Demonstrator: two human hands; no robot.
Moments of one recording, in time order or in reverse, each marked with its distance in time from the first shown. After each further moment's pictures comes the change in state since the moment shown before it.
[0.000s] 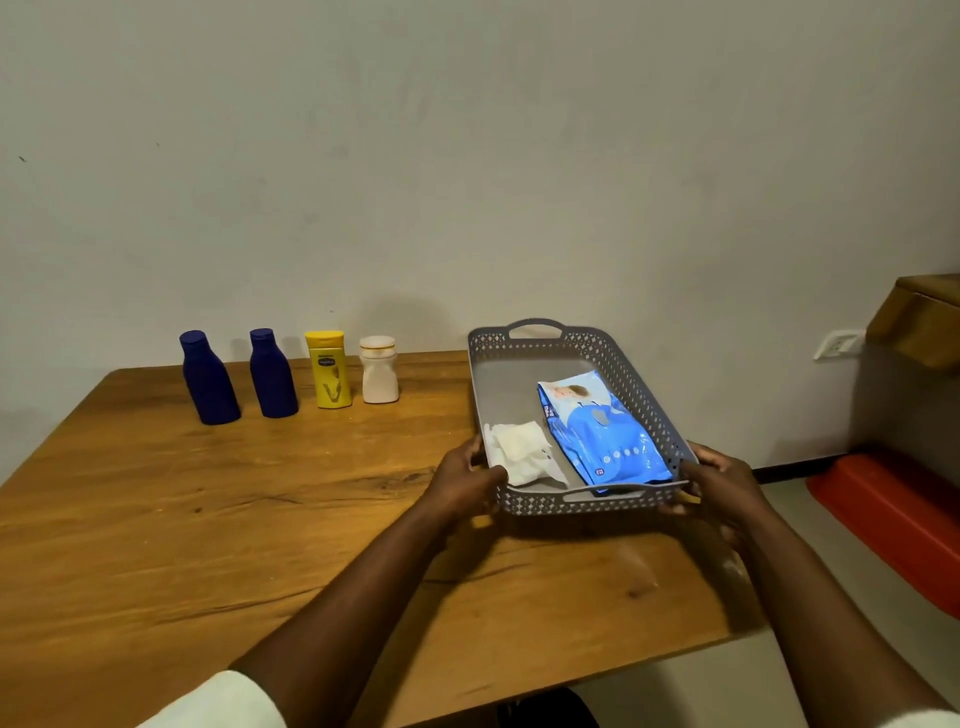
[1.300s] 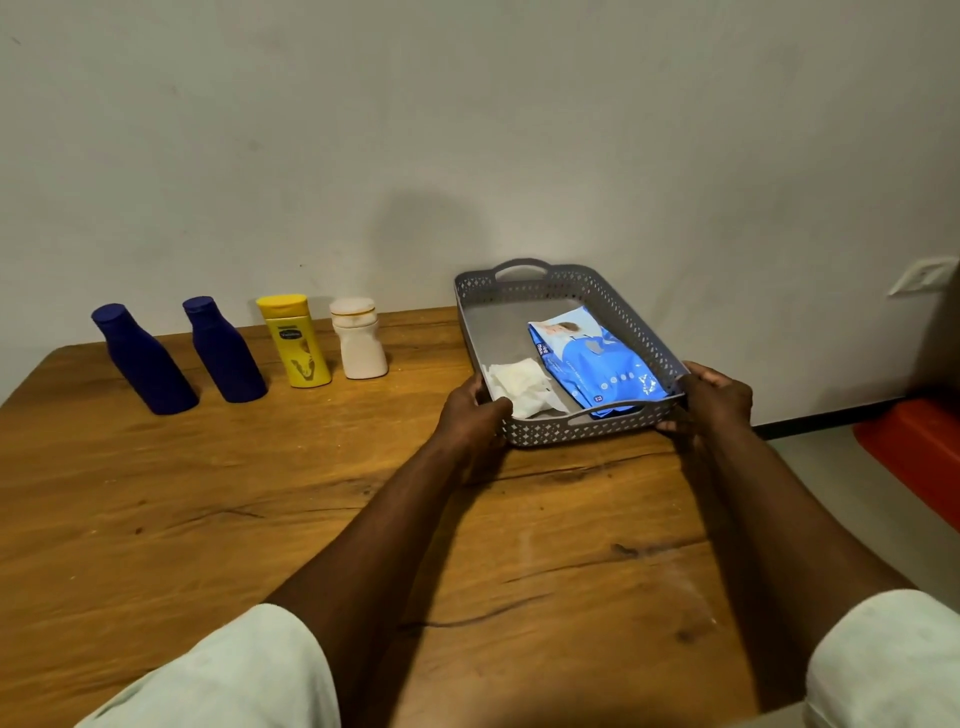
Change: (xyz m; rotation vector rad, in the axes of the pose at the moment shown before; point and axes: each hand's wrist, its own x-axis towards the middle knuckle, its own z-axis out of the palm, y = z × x) left_hand 0.114 0.005 0.000 -0.172 0.088 -0.127; right_hand 0.136 0.004 0.066 0.062 0.242 0.052
